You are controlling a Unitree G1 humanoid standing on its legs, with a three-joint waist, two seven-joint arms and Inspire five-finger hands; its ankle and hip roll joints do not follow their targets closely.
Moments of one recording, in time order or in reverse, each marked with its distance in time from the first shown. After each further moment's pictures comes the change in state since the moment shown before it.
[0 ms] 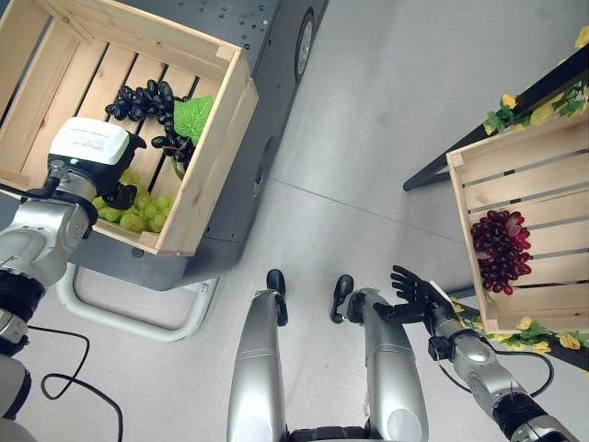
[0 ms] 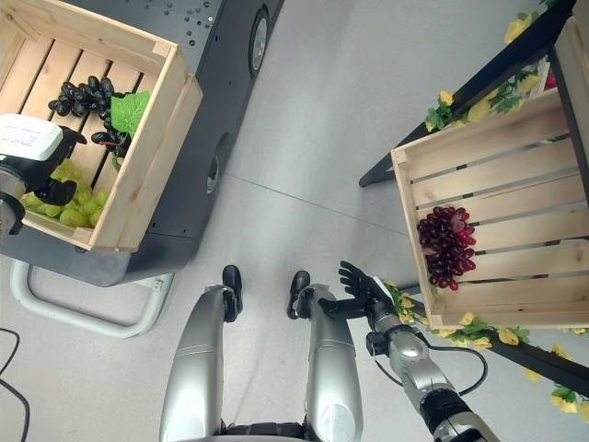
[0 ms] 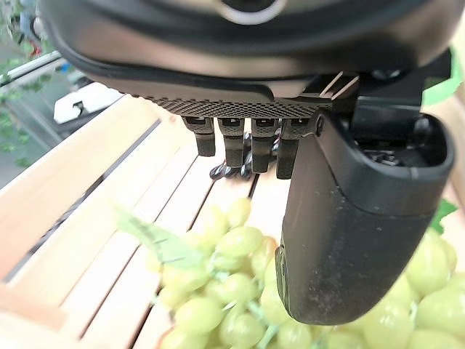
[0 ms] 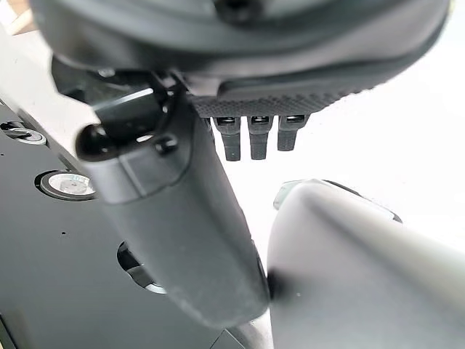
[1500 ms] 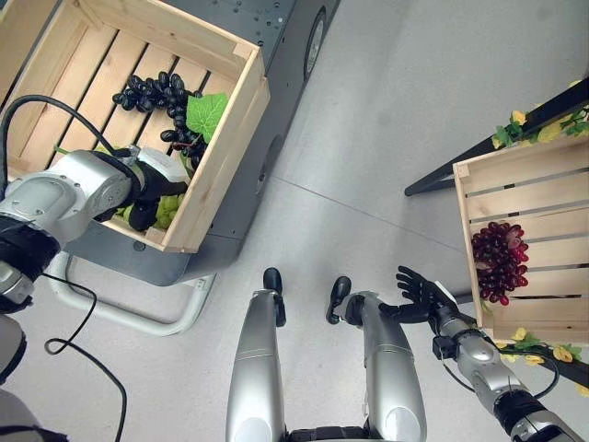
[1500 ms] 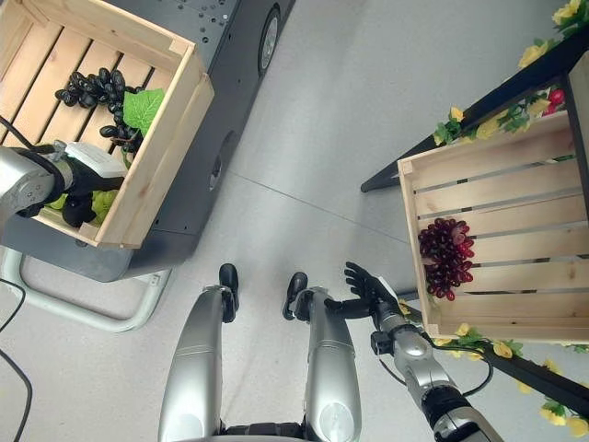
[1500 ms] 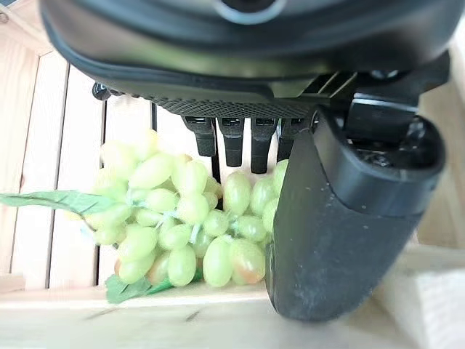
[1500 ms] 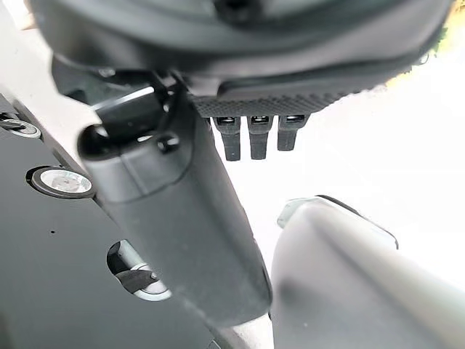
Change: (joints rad) left arm -0.359 -0.034 -0.339 -0.102 0.086 -0.137 -0.625; right arm -0.035 0.001 0.002 0.099 0.003 -0.045 0.018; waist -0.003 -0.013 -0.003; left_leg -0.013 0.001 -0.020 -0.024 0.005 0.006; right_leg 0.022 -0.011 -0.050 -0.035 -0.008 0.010
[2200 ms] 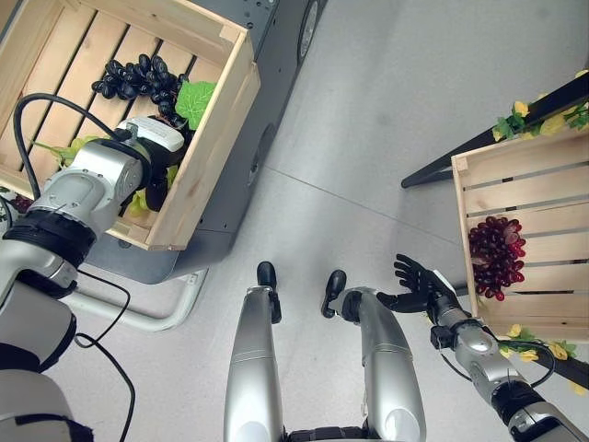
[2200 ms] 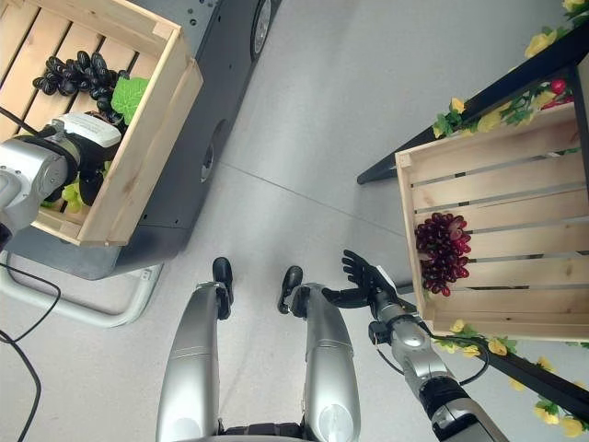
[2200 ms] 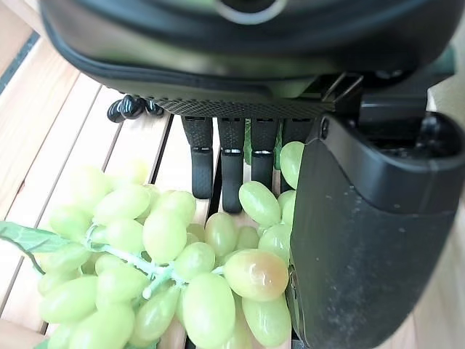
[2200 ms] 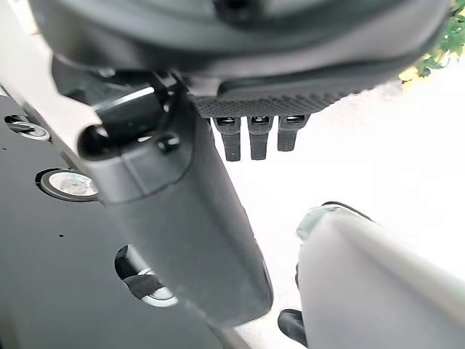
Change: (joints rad) left arm 0.034 -0.162 0.114 0.187 0.067 0.152 0.200; right arm -0.039 -0.001 -0.002 -0.014 0.007 -0.018 -0.007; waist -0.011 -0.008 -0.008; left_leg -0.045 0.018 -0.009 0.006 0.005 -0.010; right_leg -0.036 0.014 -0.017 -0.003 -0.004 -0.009
